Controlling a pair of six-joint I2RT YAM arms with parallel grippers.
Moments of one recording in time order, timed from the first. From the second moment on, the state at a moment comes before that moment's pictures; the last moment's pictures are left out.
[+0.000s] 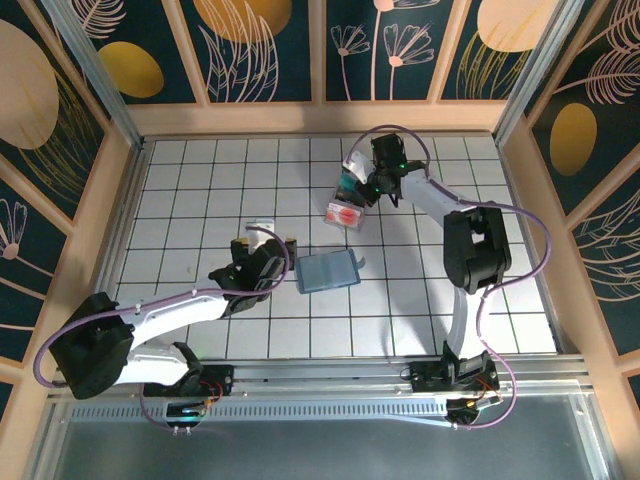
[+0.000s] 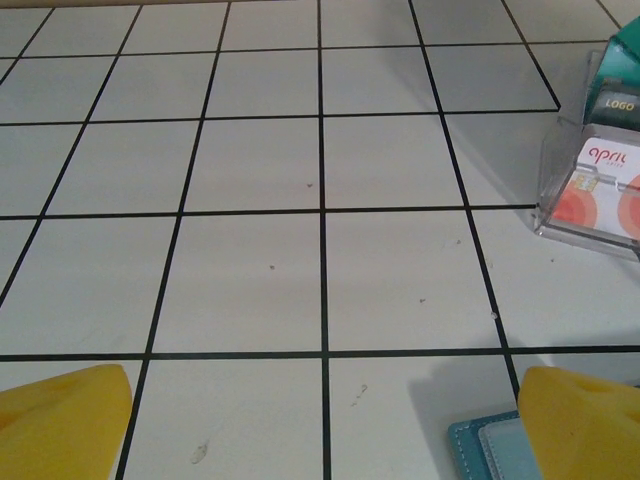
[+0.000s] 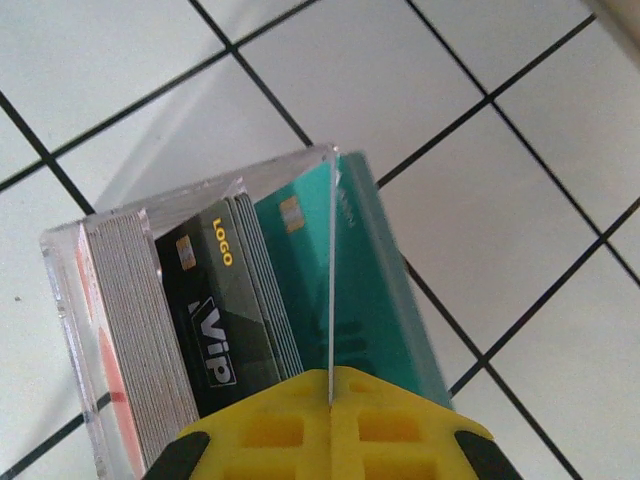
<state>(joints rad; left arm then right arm) -0.87 1.30 0.63 -0.05 -0.71 -0.54 0.37 1.98 1.52 -0.46 -0.18 -0.58</state>
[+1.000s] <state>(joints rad) -0.87 1.30 0.63 -0.05 -0.72 -0.54 0.36 2.09 1.71 -0.73 -0.28 -0.60</state>
